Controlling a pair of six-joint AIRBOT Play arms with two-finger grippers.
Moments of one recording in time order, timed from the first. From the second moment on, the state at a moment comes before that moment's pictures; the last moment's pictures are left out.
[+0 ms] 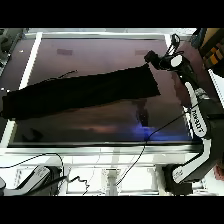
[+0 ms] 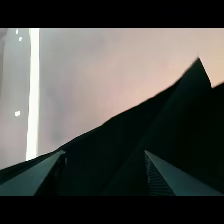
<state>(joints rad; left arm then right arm) 1.07 -1.06 0.67 0.81 -0.65 -1.36 0.02 -1.79 1.71 -1.05 0.62 1.59</state>
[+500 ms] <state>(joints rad) 1.12 -1.34 0.59 0.15 -0.65 -0.74 0.02 -1.71 1.71 -1.05 0.64 1.55</state>
